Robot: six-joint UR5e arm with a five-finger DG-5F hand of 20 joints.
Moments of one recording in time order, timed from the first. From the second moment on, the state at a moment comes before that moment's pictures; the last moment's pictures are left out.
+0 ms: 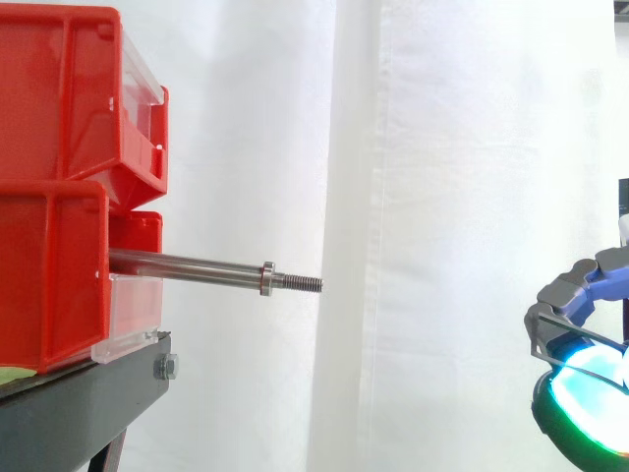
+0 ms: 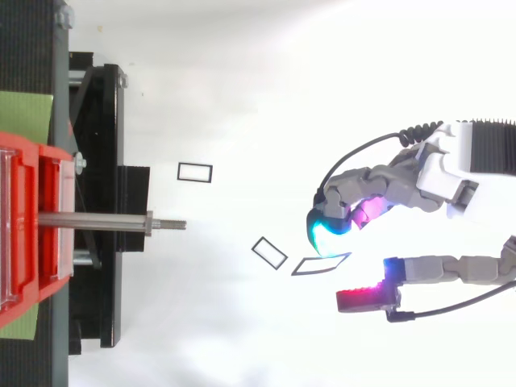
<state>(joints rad) 0.27 -2.04 -1.49 -3.00 -1.09 -0.60</state>
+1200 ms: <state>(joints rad) 0.27 -2.04 -1.49 -3.00 -1.09 -0.60</state>
